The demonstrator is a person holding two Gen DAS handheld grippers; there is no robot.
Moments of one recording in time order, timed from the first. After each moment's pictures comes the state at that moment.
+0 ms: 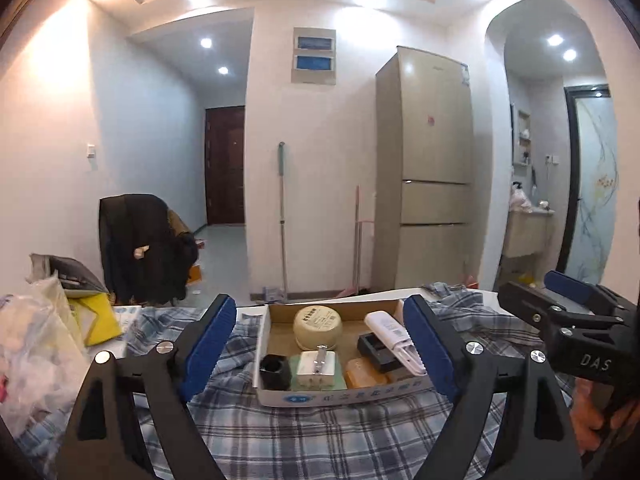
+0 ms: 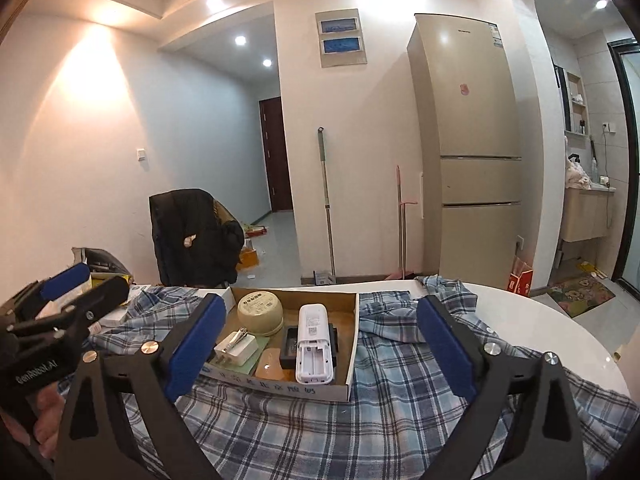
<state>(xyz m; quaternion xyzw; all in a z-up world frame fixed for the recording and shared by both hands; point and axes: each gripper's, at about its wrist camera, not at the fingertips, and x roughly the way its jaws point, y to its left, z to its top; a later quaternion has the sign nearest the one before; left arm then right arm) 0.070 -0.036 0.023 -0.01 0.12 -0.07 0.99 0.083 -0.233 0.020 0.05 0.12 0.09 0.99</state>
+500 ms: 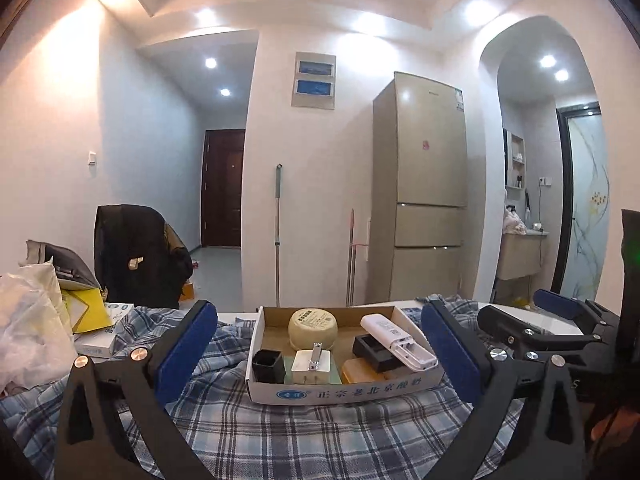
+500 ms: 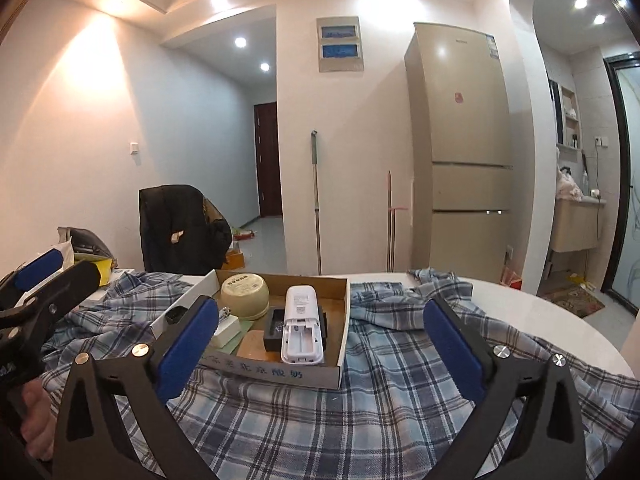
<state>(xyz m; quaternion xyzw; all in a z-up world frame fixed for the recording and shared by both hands) 0.047 -0.029 -0.008 -0.02 0.06 -0.07 1.00 0.074 -0.222 -0.015 0.02 0.09 0.07 0.99</state>
